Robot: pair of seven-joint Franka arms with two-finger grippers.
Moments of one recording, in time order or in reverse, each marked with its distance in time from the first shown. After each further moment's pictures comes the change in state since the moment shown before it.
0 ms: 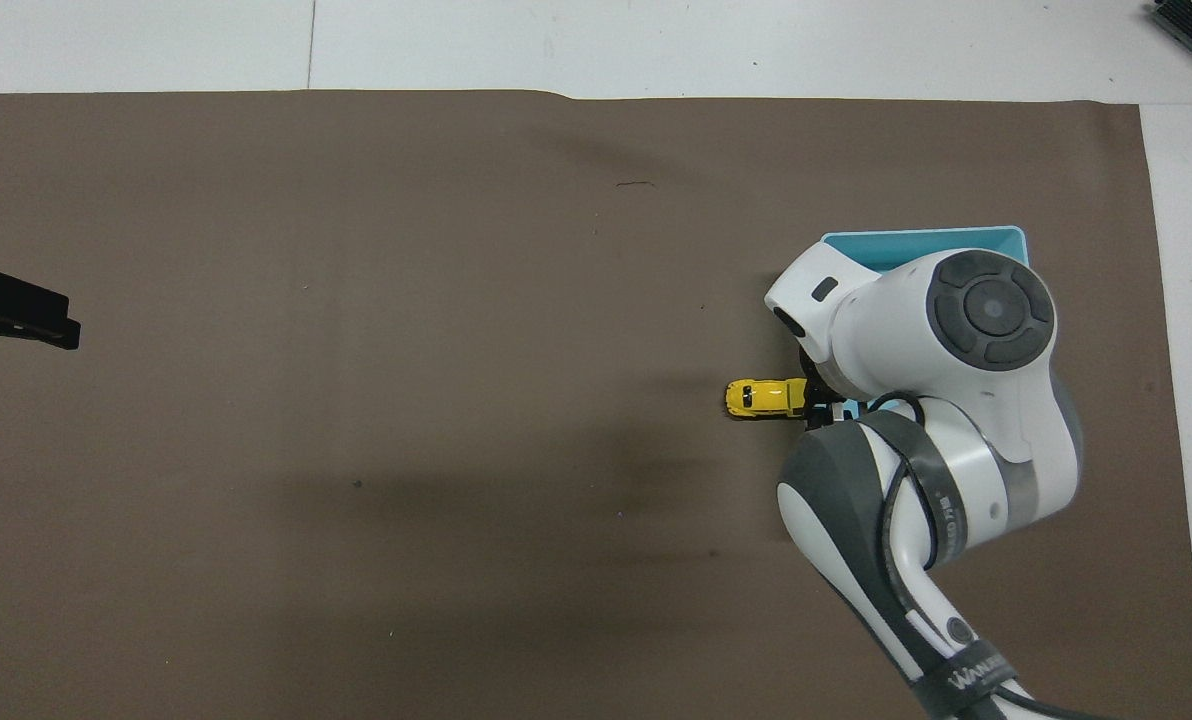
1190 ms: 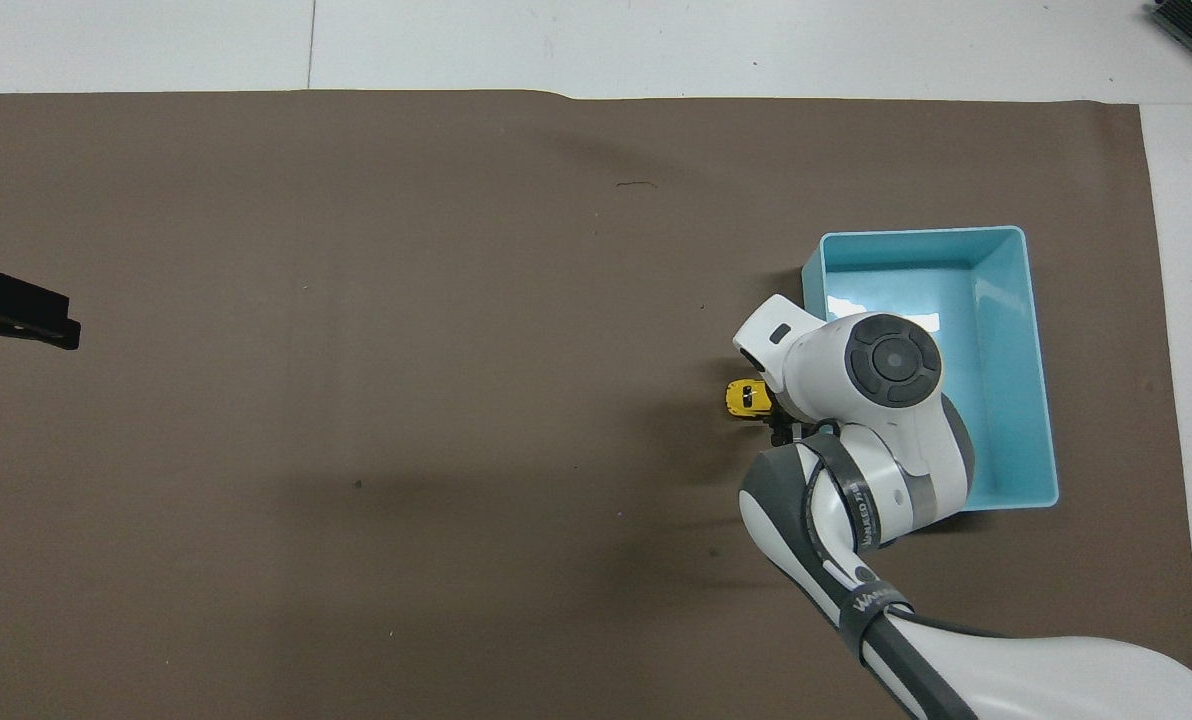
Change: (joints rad) left arm 0.000 0.000 0.000 0.000 0.000 0.000 0.000; right arm 0.000 0.132 0.002 -0.158 -0.001 0.294 -0.003
